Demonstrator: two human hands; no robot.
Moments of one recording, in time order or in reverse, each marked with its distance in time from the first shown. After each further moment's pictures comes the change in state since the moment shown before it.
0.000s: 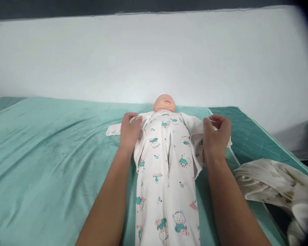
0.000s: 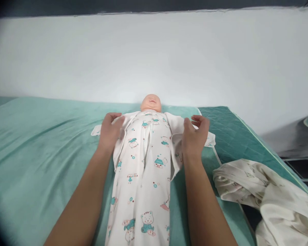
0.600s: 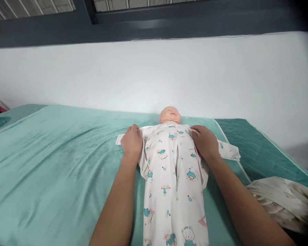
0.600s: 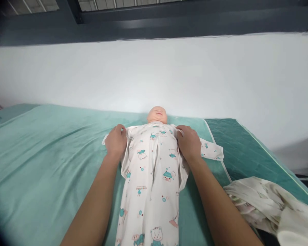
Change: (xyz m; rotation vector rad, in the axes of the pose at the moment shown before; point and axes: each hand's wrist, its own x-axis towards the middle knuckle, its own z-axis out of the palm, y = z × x) left_hand 0.014 -0.016 -0.021 0.818 0.023 0.084; right_hand 0.021 0.016 0.030 -0.384 -0.490 -0.284
